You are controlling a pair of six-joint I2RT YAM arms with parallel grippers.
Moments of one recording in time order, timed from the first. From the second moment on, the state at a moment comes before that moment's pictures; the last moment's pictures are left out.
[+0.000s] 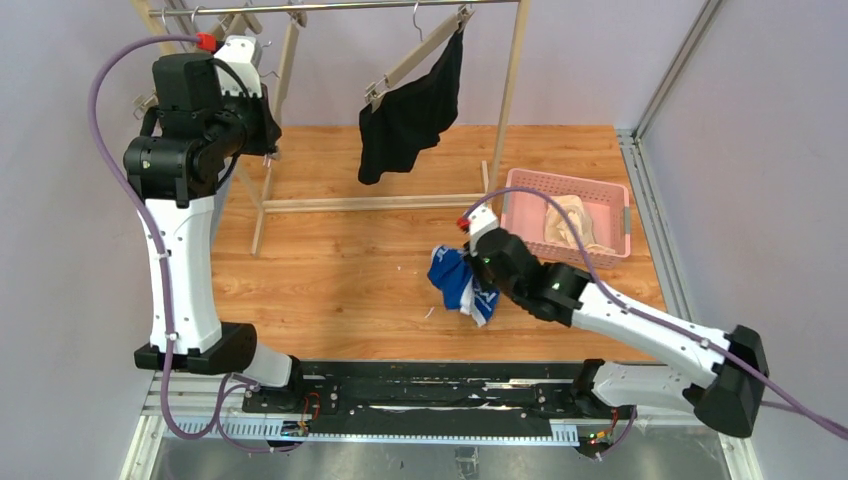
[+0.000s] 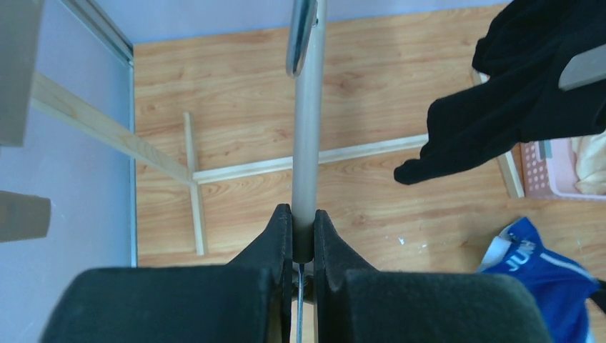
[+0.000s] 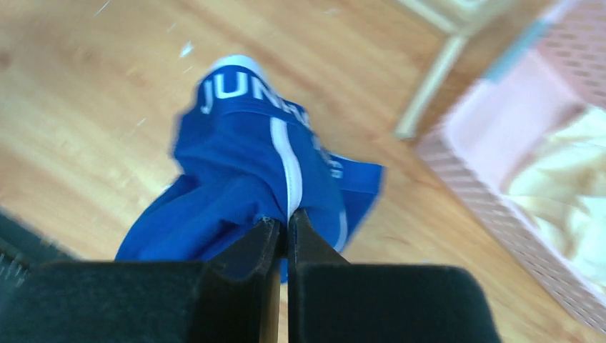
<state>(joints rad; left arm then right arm) -0.06 1.46 2.22 -1.23 0.07 0.02 1.02 1.15 0.90 -0.43 0.37 0.15</state>
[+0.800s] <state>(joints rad) -0.04 1.61 2.34 -1.06 0.06 -0.05 0.42 0.98 1.12 -0.40 0.42 0.02</state>
